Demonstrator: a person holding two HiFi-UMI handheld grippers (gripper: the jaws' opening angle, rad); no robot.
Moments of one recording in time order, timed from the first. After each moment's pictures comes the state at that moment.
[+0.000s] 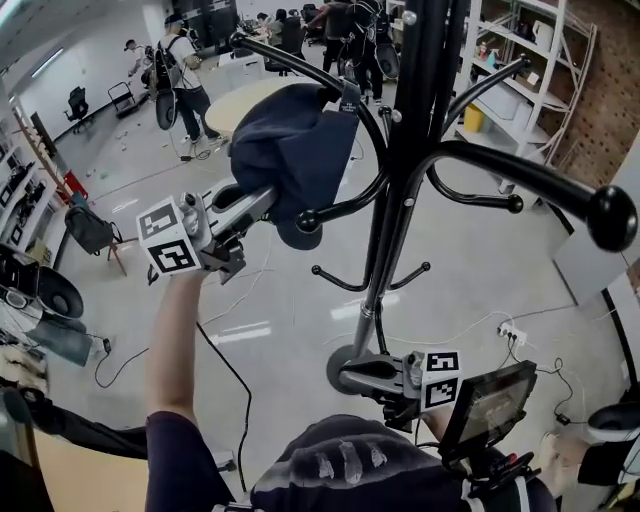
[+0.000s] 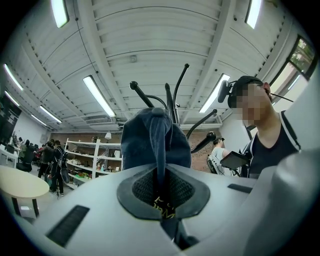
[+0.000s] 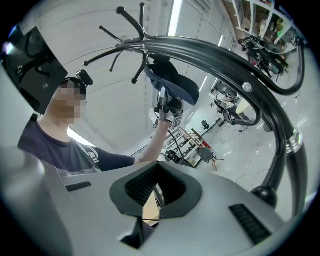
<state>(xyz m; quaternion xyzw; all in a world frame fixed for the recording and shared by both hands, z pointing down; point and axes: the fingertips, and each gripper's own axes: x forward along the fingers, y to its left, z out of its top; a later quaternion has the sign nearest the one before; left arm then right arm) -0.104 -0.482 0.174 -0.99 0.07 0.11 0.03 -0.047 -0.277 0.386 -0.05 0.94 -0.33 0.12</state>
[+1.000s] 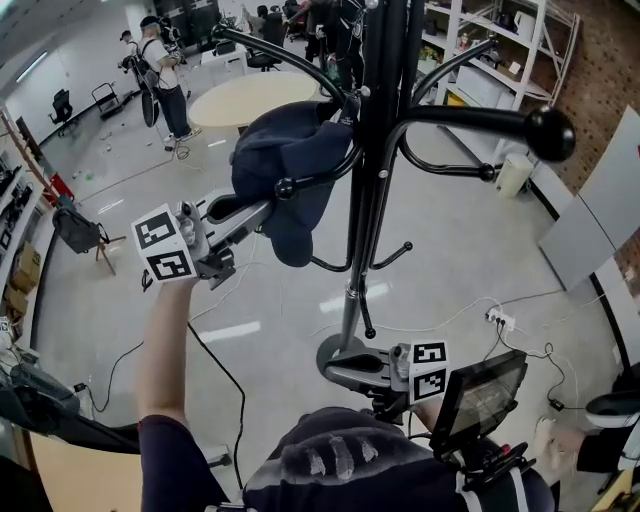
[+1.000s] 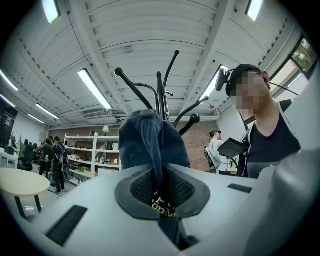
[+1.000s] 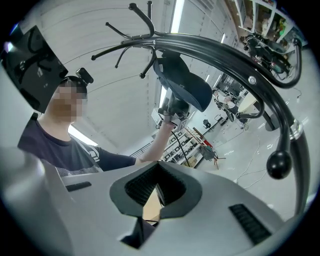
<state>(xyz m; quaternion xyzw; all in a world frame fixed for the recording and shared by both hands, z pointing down) -0.084 -0.450 0.206 -1.00 0.06 0.06 0.04 -0.048 -0.250 0.381 -0.04 0.94 -0.32 0.12</state>
